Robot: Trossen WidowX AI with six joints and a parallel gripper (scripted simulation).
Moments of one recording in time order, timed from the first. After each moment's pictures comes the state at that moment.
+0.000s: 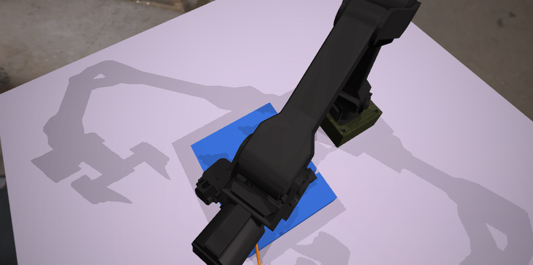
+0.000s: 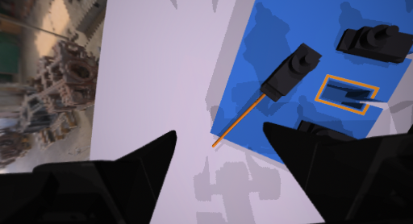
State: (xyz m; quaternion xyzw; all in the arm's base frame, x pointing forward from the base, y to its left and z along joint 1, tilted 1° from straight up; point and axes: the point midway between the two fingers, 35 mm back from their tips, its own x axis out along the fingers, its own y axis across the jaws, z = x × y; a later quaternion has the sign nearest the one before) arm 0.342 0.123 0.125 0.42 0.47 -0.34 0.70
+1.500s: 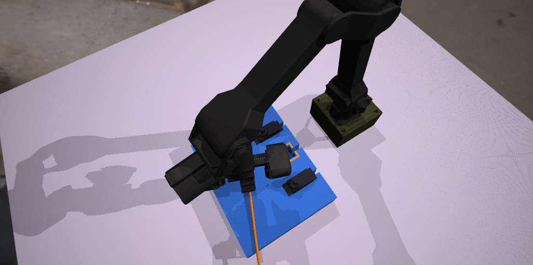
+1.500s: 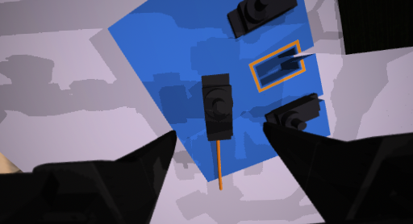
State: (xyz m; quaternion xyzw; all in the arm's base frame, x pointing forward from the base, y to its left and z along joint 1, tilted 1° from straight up) arm 0.303 0.041 0.073 0.58 0.40 -0.58 0.42
